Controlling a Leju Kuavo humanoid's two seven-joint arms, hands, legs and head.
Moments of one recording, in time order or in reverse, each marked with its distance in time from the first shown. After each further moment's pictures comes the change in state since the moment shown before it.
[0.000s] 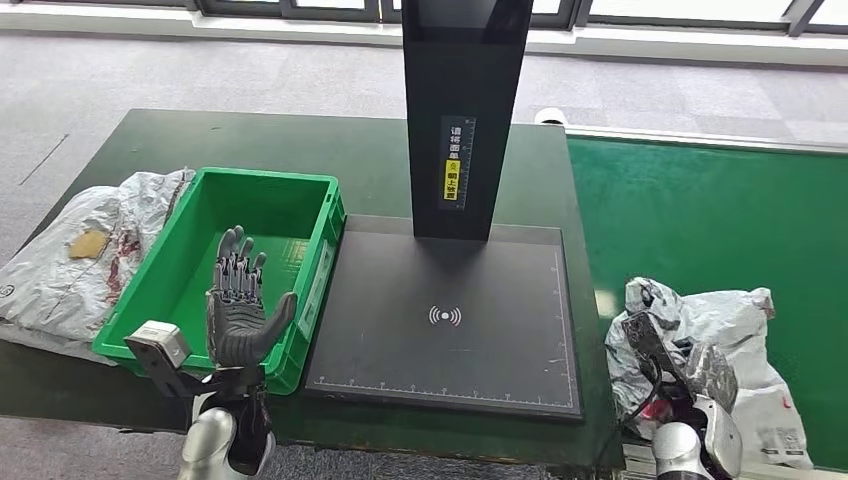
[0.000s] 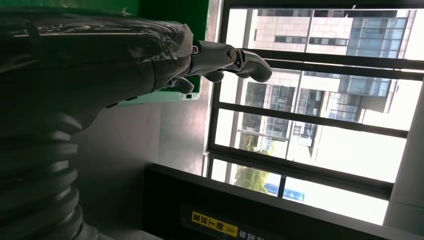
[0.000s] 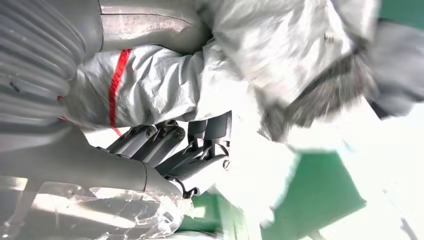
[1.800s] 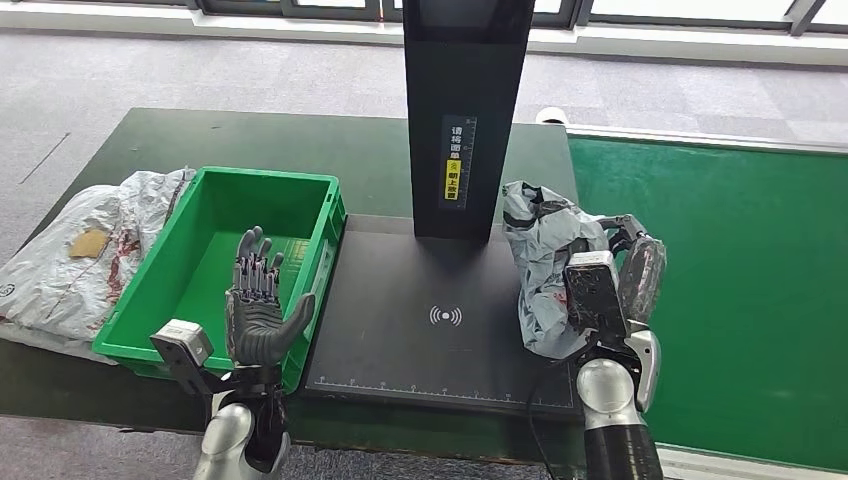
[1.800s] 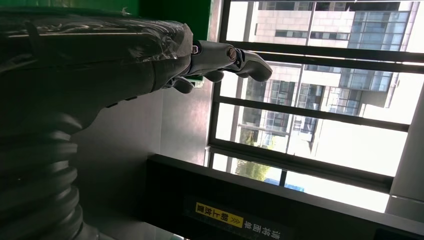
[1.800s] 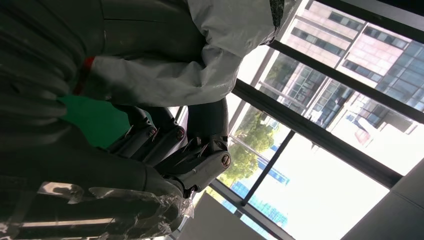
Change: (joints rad) left arm -0.030 0.001 -0.049 0.080 0.009 0.031 -0.049; right arm -0.094 0.127 0.390 -0.212 -0.347 -0.253 -0.326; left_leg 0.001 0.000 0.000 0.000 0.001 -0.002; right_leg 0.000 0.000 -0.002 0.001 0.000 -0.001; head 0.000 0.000
